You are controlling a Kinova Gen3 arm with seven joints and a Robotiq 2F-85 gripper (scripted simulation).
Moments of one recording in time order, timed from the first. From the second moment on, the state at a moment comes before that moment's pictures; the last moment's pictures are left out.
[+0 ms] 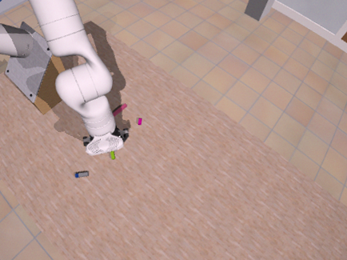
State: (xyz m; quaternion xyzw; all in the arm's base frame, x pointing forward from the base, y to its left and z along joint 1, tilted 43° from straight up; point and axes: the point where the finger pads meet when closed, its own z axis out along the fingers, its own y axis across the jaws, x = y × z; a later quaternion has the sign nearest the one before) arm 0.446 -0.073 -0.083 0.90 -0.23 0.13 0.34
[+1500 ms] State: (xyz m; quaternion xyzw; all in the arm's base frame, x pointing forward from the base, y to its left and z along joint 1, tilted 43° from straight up) arm 0.449 -0.072 -0.084 0.90 -0.23 0.13 0.34
